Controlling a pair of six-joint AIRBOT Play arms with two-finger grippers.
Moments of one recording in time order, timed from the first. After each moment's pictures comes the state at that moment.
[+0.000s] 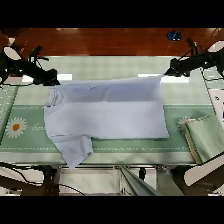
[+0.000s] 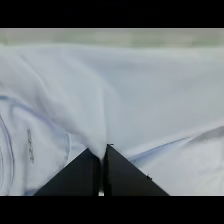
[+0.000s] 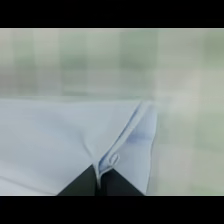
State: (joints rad) left arm 0.15 -1.68 1.50 1.15 -1.30 -1.37; right arm -0.21 -1.87 1.77 -1.00 1.35 1.38
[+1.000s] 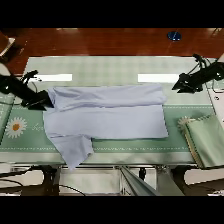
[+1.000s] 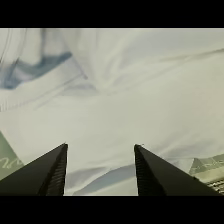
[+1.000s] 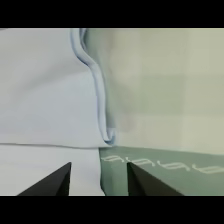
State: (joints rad) left arm 0.27 -1.46 1.17 1.23 -1.50 -1.35; right arm -0.29 -1.62 1.44 -1.14 1.40 1.41
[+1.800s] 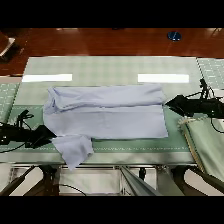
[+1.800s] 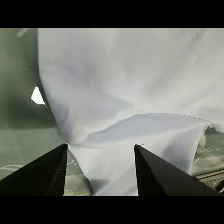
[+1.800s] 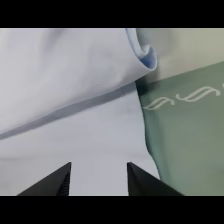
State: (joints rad) left arm 0.60 -1.05 0.45 1.06 -1.32 -1.21; right arm -0.35 -1.16 0.70 -0.77 1.02 1.27
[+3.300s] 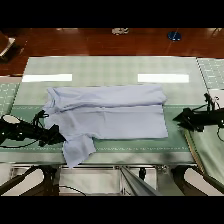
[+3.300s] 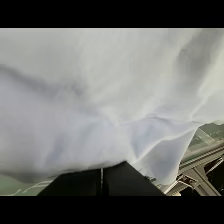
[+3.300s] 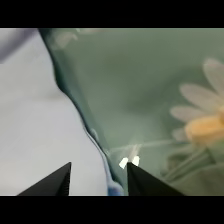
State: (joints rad) left arm 0.38 -1.18 0.41 0.99 -1.24 -1.26; right arm -0.50 -1.13 0.63 -1.04 1.24 1.39
